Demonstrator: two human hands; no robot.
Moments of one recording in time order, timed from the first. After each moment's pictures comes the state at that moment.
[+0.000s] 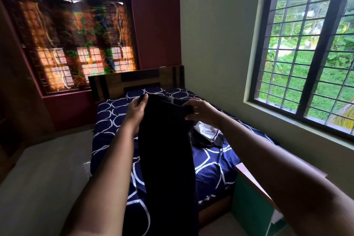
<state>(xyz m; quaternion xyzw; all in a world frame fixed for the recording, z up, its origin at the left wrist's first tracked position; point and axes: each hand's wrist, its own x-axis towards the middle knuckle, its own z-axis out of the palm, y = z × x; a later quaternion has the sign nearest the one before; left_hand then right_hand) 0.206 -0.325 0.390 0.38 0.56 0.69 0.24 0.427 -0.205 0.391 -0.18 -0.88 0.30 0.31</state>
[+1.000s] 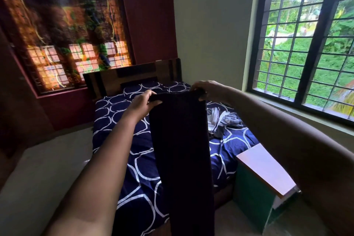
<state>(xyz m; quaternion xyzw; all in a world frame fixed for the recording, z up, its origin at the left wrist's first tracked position) 0.197 -0.317 0.405 0.62 0.69 0.36 0.00 0.442 -0.176 0.441 -0.26 -0.94 0.14 0.17</state>
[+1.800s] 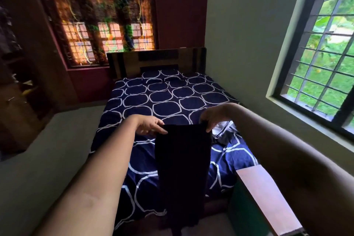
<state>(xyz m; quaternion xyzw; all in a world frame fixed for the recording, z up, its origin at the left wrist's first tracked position) 0.244 -0.198 0.322 0.42 0.71 0.25 0.50 0.456 -0.016 0.356 -0.21 -0.94 0.22 -0.18</state>
